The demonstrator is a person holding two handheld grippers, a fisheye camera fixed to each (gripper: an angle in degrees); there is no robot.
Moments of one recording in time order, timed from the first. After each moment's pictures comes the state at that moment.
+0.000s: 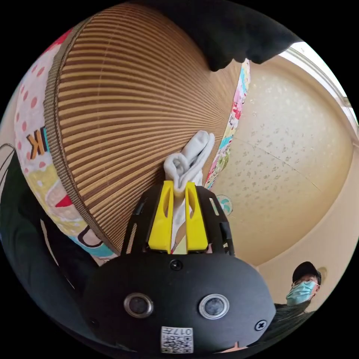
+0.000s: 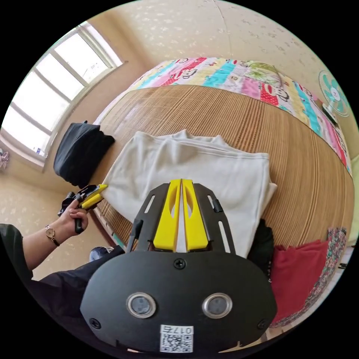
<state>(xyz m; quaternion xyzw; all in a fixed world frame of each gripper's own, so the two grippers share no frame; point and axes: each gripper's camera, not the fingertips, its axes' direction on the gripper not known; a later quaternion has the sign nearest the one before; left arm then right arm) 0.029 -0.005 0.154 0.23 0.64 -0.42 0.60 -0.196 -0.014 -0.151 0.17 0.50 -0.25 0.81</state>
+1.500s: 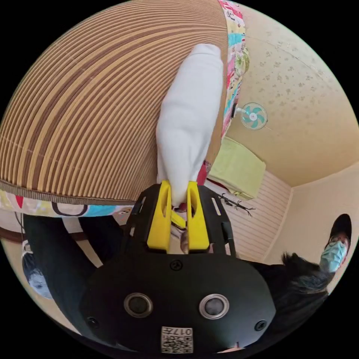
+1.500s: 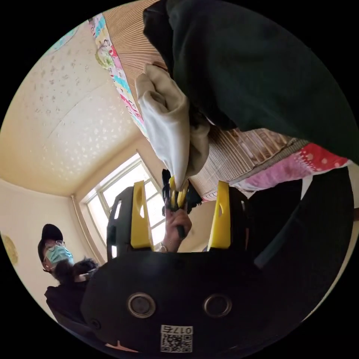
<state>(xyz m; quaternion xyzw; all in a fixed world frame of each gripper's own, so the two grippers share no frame) 0.279 0.081 0.188 0.02 0.65 -0.11 0.75 0.062 0.146 -0.324 0.30 -0.17 0.12 0.93</state>
